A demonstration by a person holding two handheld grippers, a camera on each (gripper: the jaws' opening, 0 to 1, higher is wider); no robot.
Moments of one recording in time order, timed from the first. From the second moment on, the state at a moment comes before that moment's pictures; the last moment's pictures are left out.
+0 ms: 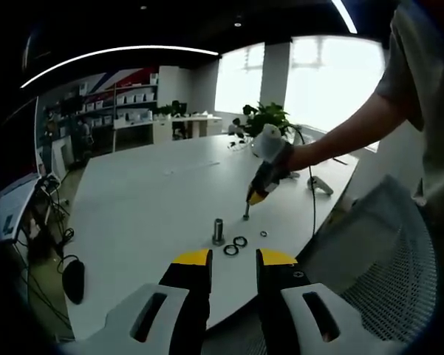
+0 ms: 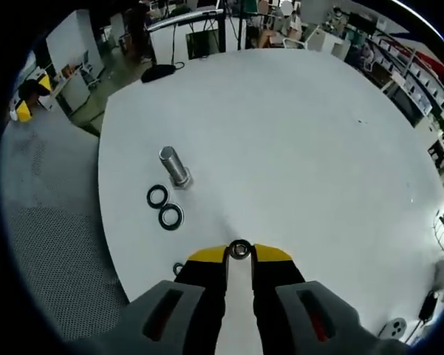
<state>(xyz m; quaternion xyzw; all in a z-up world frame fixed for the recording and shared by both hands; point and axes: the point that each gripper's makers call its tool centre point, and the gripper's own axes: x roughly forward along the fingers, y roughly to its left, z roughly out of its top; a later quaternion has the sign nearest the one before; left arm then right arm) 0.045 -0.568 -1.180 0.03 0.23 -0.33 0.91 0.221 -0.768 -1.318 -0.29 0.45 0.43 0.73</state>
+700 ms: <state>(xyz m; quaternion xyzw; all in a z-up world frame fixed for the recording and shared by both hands) 0.045 -0.568 -1.176 0.03 0.22 -0.34 0.91 0.221 -0.772 -1.363 -0.31 0.49 0.43 0.70</state>
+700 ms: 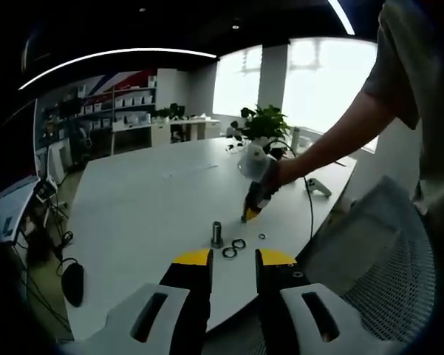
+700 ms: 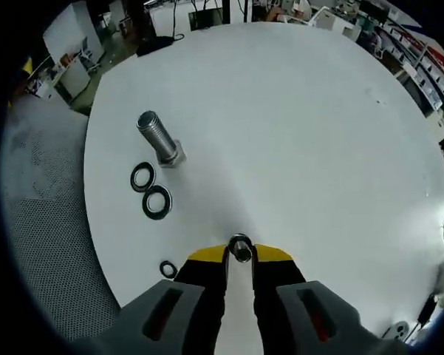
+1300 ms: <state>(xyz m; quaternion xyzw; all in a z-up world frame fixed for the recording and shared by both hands) 0.046 -0.569 -1.173 0.03 0.21 -0.34 0.92 0.172 -0.772 -1.357 -0.24 0.51 0.42 0.71</state>
